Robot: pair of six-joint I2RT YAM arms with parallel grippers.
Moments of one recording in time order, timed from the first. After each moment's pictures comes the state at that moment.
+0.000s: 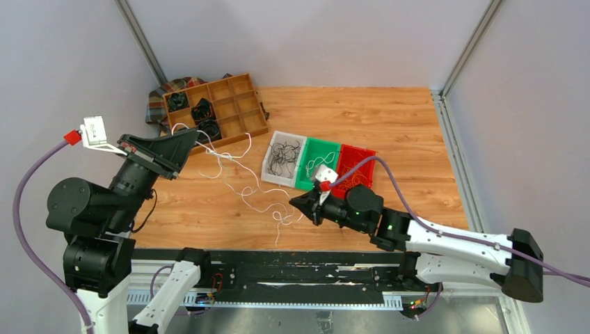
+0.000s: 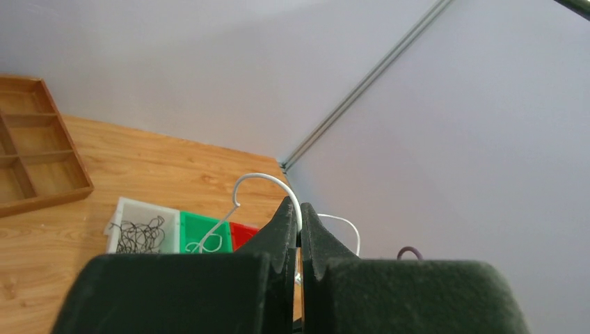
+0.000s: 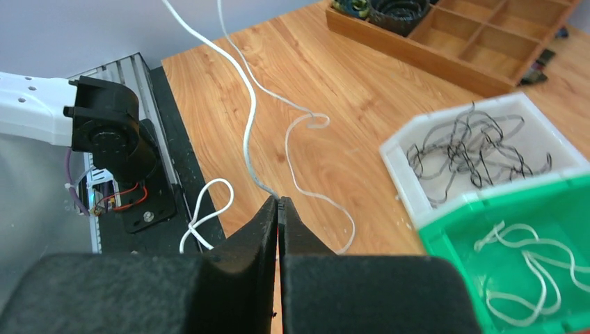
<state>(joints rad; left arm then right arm) -0.16 0.65 1.46 -0.60 0.25 -0.76 1.19 1.02 0.68 0.25 0.04 0.07</state>
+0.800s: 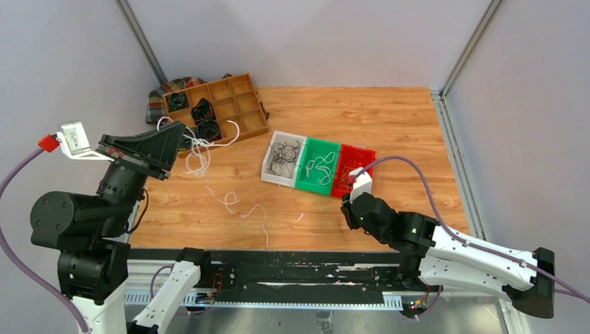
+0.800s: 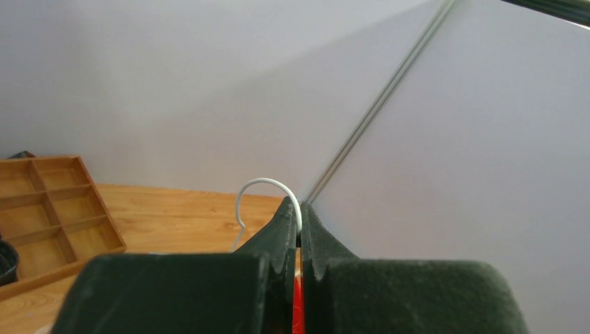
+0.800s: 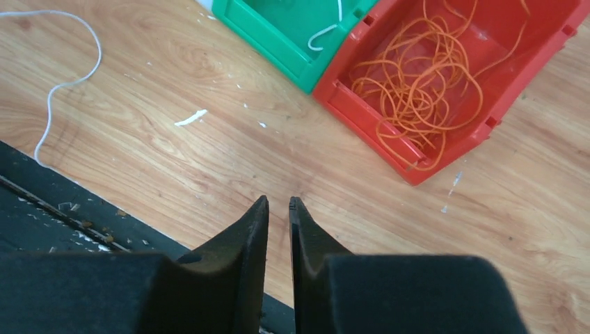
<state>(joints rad) -0.16 0.64 1.49 -0.50 0.20 -0.63 1.14 0.78 0.63 -0.53 0.53 0.42</state>
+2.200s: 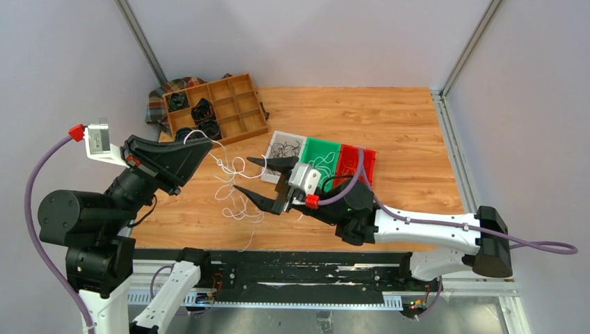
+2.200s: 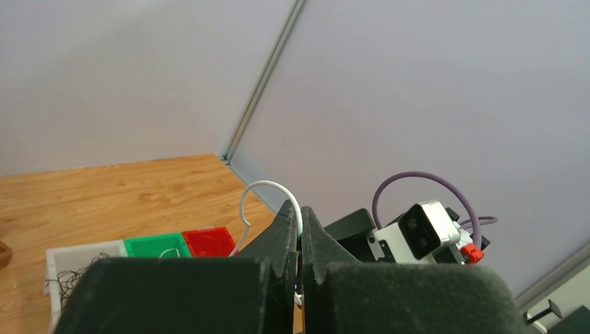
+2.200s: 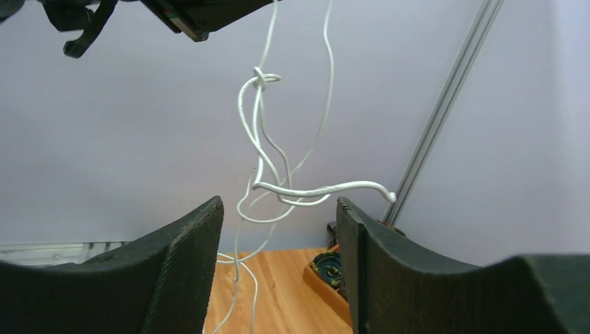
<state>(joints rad) -0.16 0.63 1.43 -0.40 0.55 -0.72 1.33 1.29 1.04 0.73 0.02 -0.30</state>
